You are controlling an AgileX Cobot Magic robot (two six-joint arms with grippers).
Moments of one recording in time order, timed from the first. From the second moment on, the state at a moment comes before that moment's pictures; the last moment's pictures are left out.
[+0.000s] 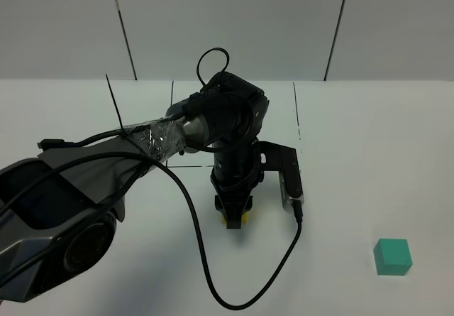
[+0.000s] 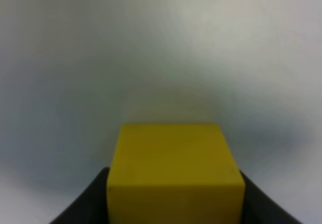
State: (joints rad) left arm -0.67 2.47 -2.05 -0.02 1.18 0.88; right arm 0.04 -0.01 -0.50 0.16 1.06 -0.13
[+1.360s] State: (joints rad) left arm -0.68 2.34 -2.06 -0.01 1.19 0.86; right arm 0.04 -0.01 -0.50 0.16 1.06 -0.13
